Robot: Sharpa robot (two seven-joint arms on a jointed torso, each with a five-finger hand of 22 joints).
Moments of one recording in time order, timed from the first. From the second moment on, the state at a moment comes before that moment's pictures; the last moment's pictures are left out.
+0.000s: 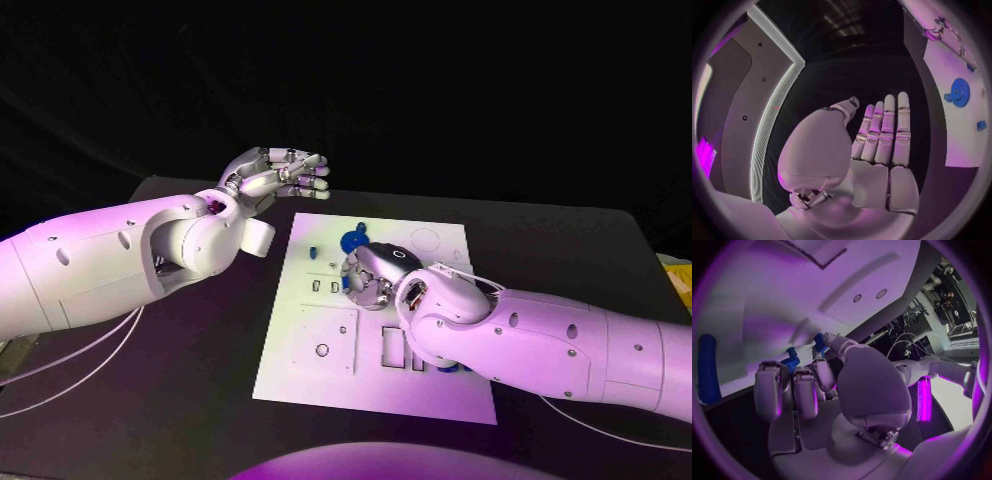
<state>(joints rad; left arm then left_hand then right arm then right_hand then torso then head) 1.24 -0.93 -0.04 1.54 -0.05 -0.22 0.39 1.39 -0.12 0.41 0.19 0.05 0.89 0.22 0.27 0.26 1.08 0.17 0.07 0.07 1.04 0.11 0.34 0.32 0.17 0.98 0.21 0.38 0.11 1.14 -0.47 -0.19 1.51 -1.51 -0.43 -0.40 1.30 -0.14 0.50 0.08 0.19 0.90 0.15 0.21 0.51 1.34 0.06 1.34 1.25 1.47 -0.01 1.57 1.31 0.06 1.46 0.09 1.40 1.31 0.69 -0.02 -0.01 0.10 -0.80</state>
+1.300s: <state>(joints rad) 1.24 -0.93 -0.04 1.53 -0.06 -0.22 0.38 1.39 -0.12 0.39 0.21 0.05 0.90 0.21 0.26 0.27 1.13 0.14 0.09 0.07 1.15 0.08 0.46 0.39 0.17 1.06 0.18 0.45 0.13 1.14 -0.51 -0.19 1.54 -1.51 -0.49 -0.36 1.33 -0.16 0.22 0.22 0.05 0.69 0.17 0.12 0.49 1.32 0.08 1.34 1.23 1.47 0.00 1.57 1.31 0.06 1.47 0.09 1.39 1.31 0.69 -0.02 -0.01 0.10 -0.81</state>
